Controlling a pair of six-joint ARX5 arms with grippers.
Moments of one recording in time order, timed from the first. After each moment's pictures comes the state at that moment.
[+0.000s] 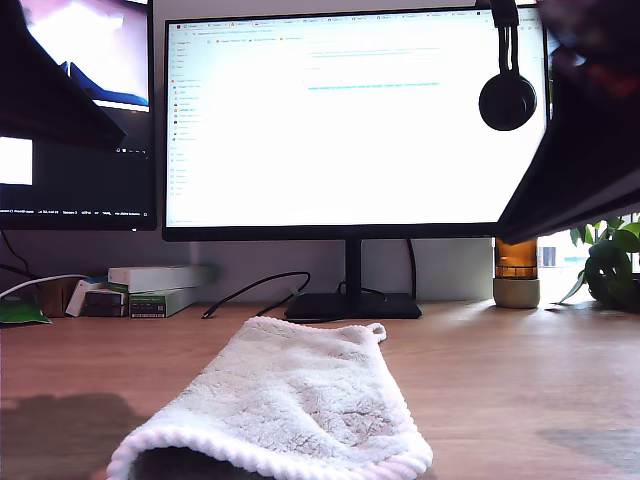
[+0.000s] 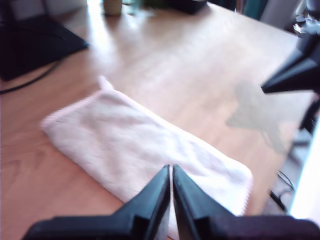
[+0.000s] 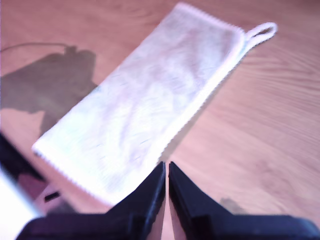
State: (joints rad) left arm -0.57 0.68 0.47 -0.30 0.41 0.05; right arm 0.89 0.74 0.43 -0.34 0.08 0.21
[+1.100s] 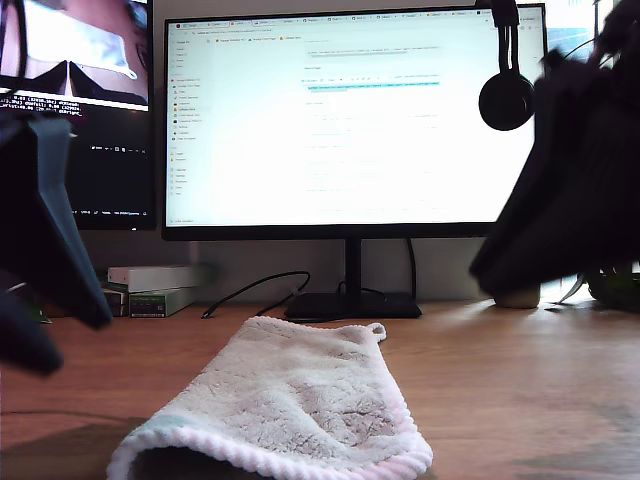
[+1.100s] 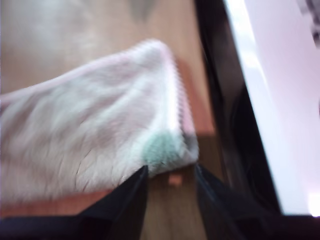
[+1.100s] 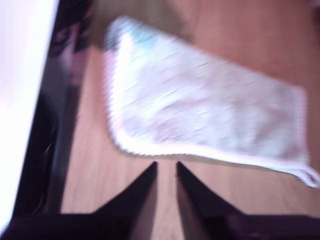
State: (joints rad) left arm -0.87 0.91 0.47 -0.48 0.23 0.92; right arm 0.90 0.86 0.43 -0.34 -0.10 -0.90
